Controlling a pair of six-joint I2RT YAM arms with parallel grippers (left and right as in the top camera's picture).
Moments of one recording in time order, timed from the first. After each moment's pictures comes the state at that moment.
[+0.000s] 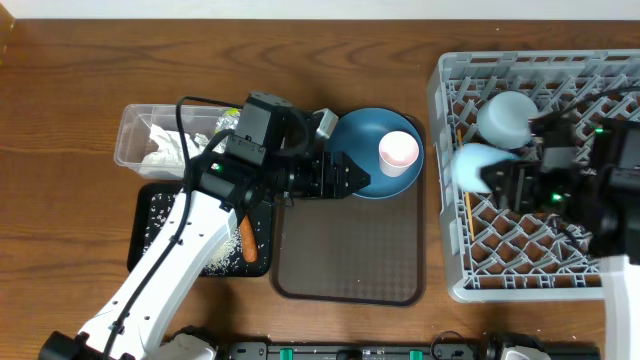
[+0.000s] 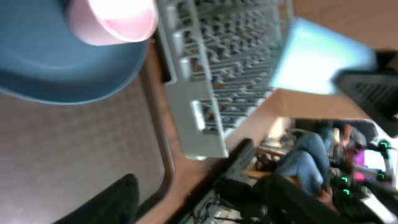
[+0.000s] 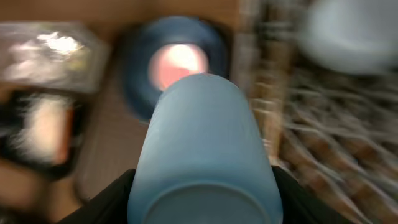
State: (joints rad) left arm -0.43 1.39 1.17 -0.68 0.76 -0.53; right arm -0.15 1.13 1.27 -1.14 -0.41 -0.04
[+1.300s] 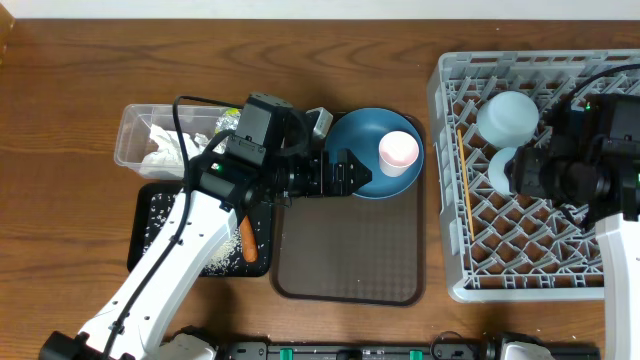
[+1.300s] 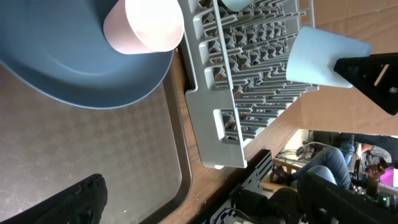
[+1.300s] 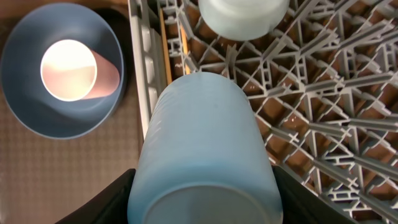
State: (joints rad) left arm -0.43 1.39 1.17 -0.69 0.69 -0.53; right arm -0.12 1.27 1.33 -1.18 -0.12 0.05
